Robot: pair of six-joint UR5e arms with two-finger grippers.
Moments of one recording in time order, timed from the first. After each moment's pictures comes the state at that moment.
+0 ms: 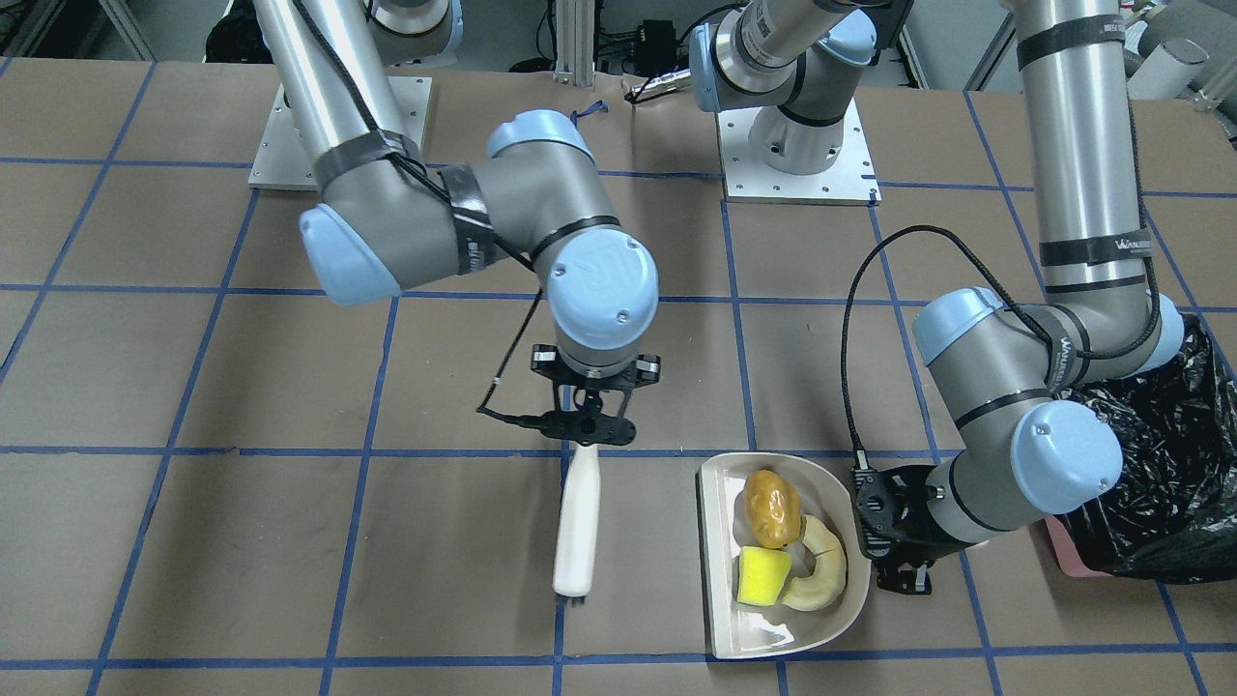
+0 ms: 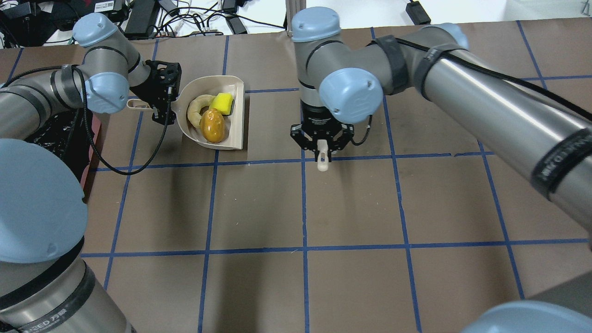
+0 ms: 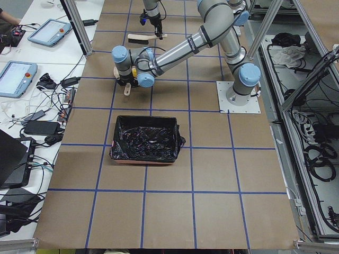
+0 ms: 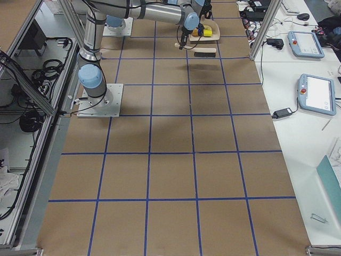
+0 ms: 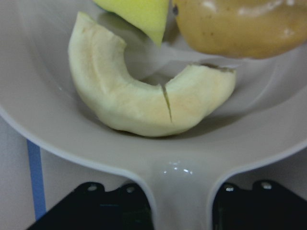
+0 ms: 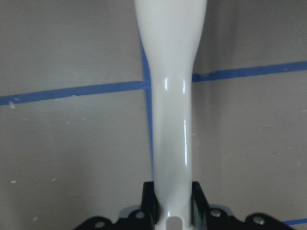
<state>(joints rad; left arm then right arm) -1.34 -2.15 -1.53 -1.05 1.40 1.77 1.85 -1.19 1.56 -1.69 -1.54 0.37</state>
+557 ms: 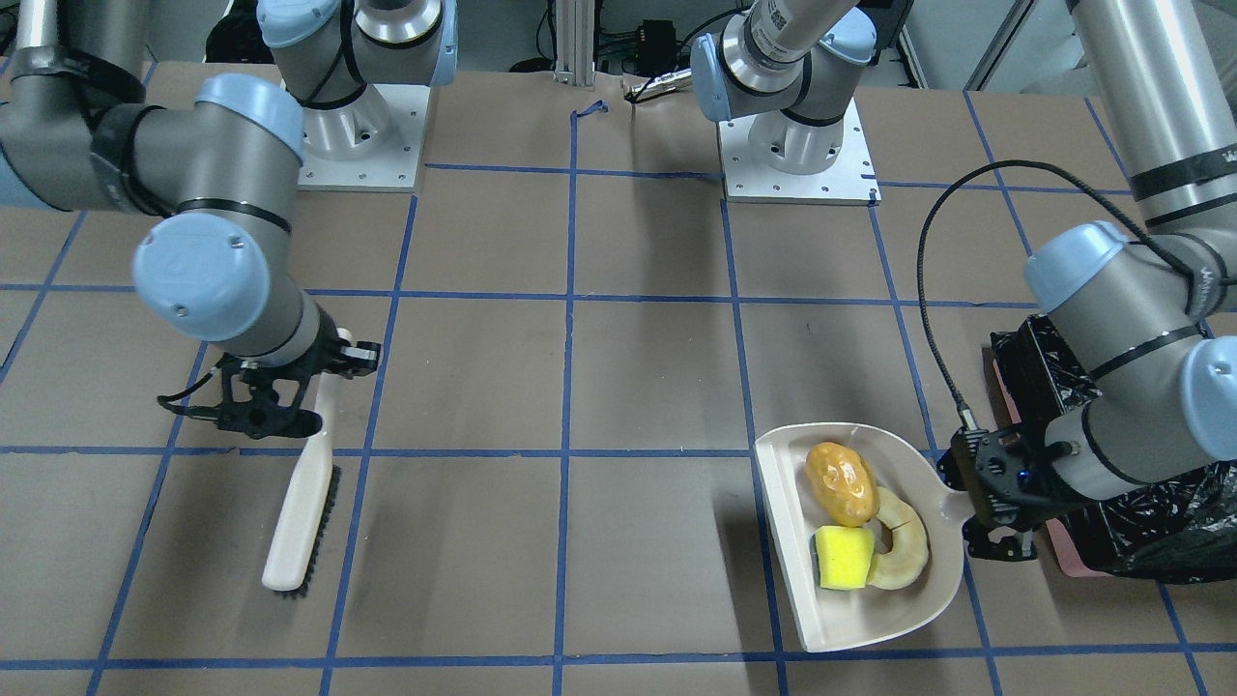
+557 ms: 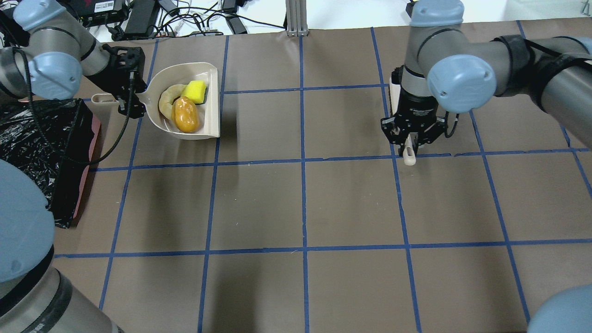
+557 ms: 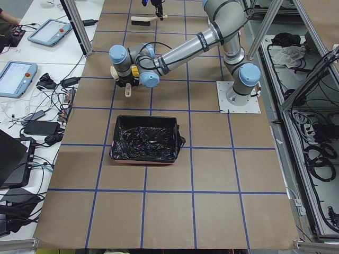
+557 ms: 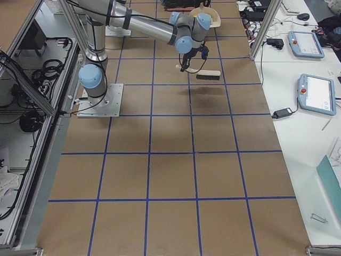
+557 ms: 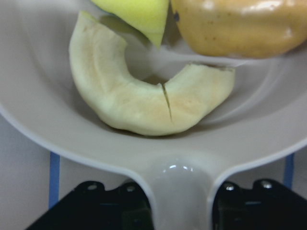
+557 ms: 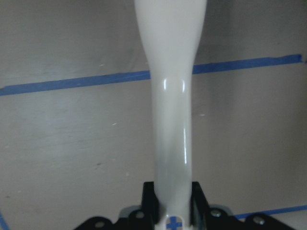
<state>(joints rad) -1.23 -2.05 -1.48 -1.25 1.38 1.79 1.53 -1.28 1.70 -1.72 -1.63 0.05</state>
